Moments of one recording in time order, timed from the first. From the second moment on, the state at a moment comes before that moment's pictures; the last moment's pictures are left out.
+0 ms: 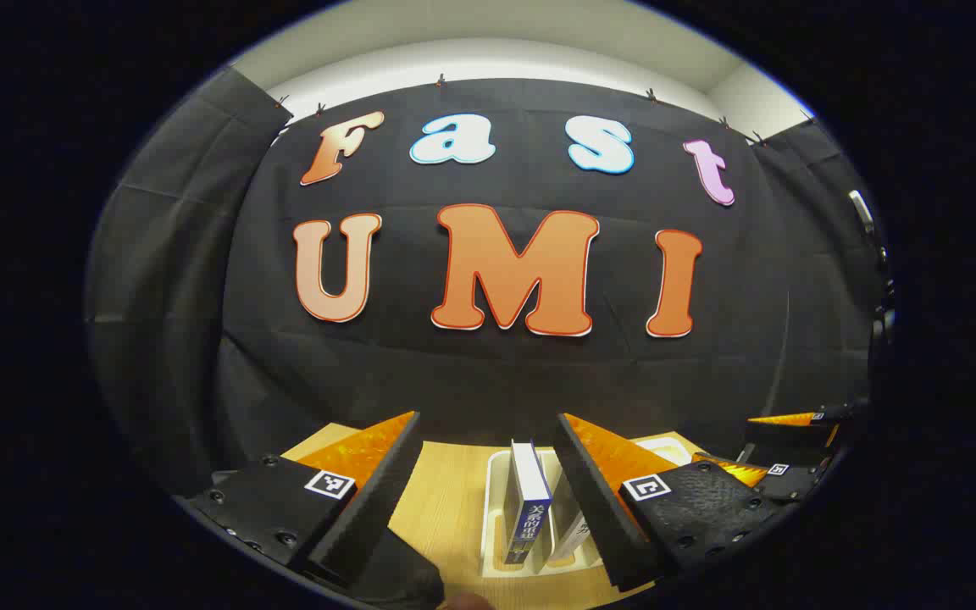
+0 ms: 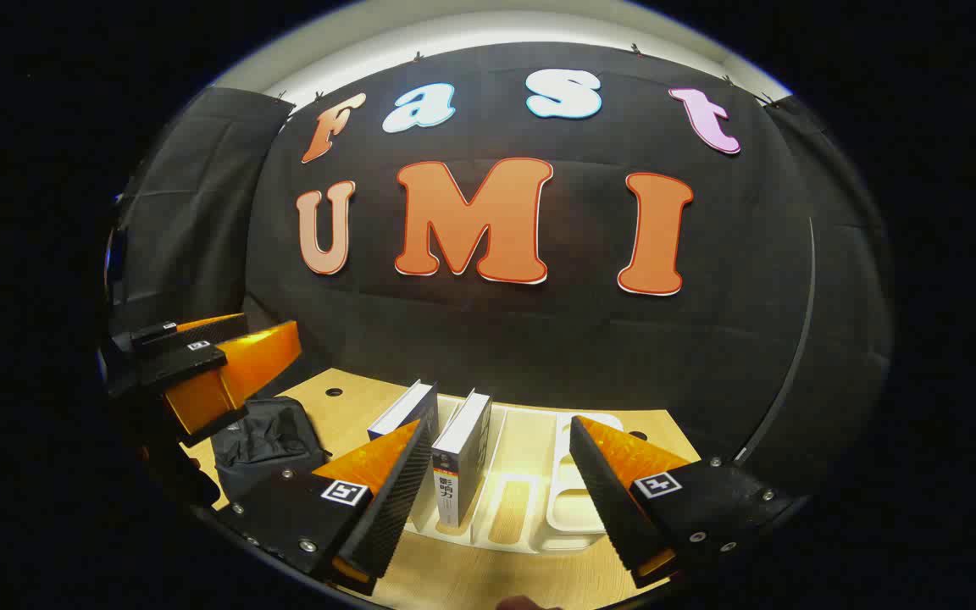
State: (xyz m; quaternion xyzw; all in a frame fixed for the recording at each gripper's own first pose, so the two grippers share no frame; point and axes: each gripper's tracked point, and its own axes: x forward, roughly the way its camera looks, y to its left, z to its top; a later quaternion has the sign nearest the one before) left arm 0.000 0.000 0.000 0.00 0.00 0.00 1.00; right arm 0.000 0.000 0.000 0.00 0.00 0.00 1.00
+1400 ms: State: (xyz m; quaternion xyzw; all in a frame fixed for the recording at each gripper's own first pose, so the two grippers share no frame) left arm -0.012 -0.005 -0.007 0.04 0.00 0.02 1.00; right arm -0.004 -0.020 -0.016 0.01 0.01 0.00 1.00
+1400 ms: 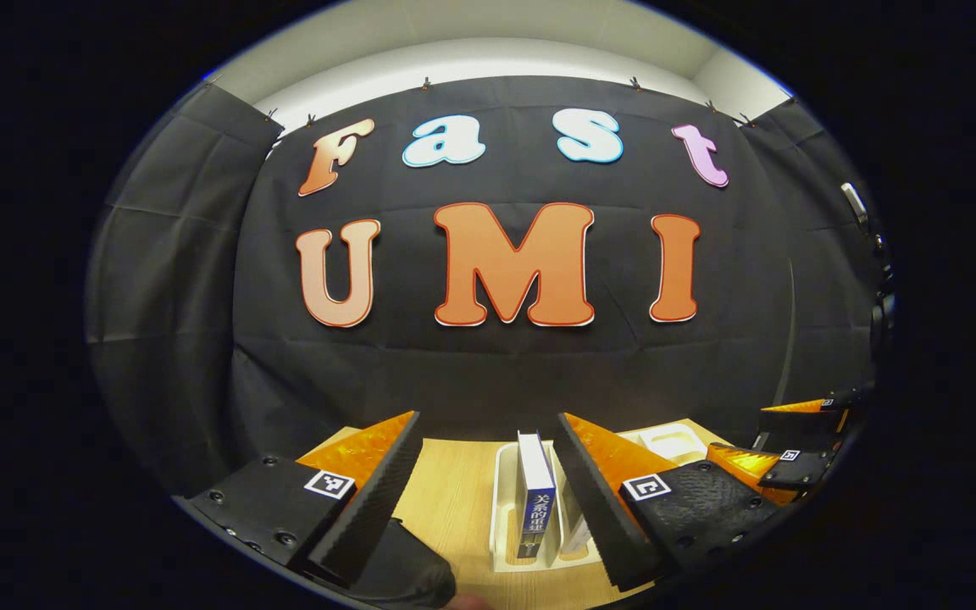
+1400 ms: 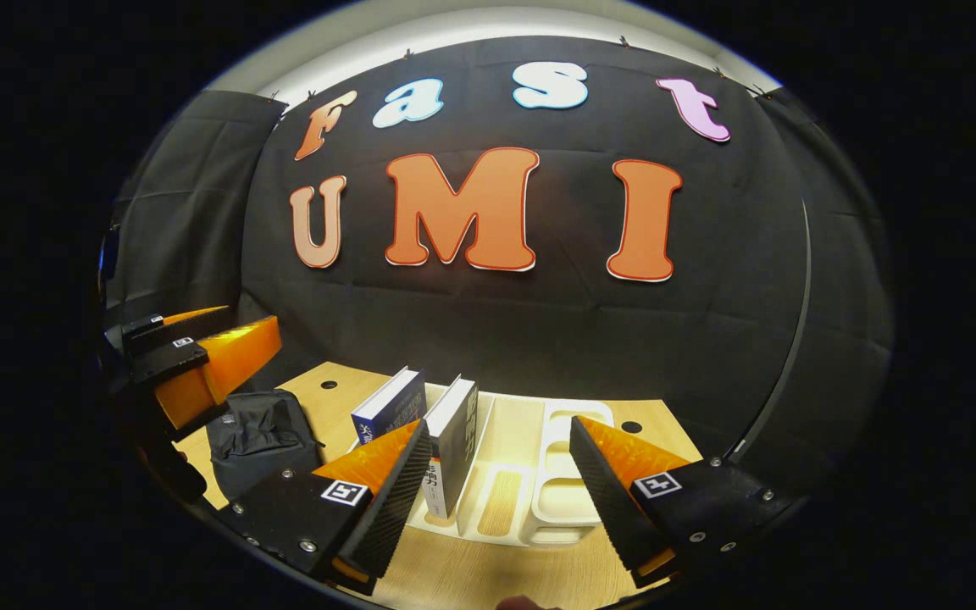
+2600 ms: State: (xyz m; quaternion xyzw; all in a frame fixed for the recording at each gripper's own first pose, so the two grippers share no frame) left arm -0.056 0.062 -0.184 0.34 0.12 0.06 0.93; right arm 0.006 -0.028 -0.040 -0.02 0.03 0.01 1.00
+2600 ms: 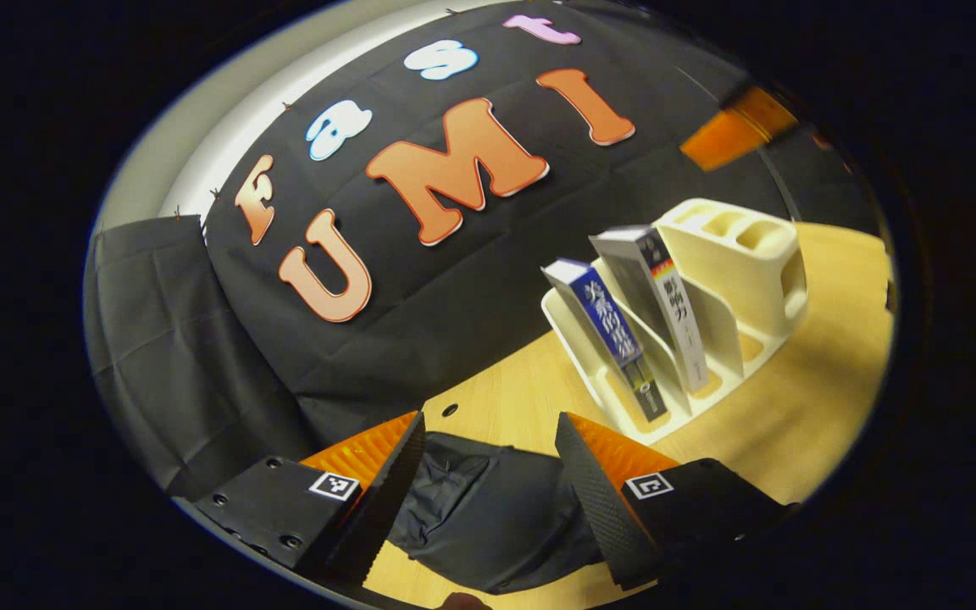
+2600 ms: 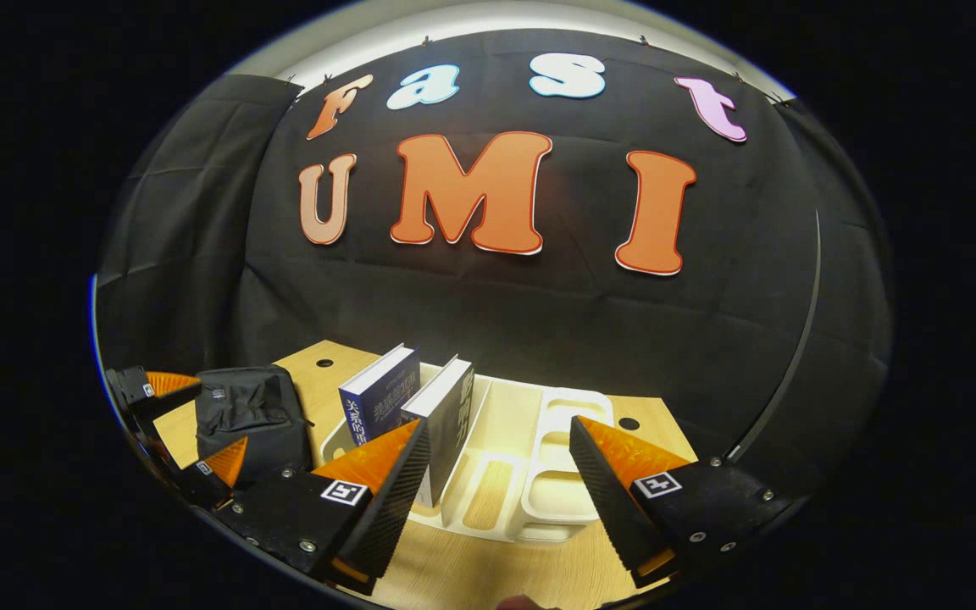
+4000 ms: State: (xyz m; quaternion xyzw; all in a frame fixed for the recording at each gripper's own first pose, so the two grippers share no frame) left arm -0.033 0.172 -0.318 0.48 0.28 0.12 0.82; right arm 0.018 -0.015 -0.030 -0.03 0.04 -0.01 1.00
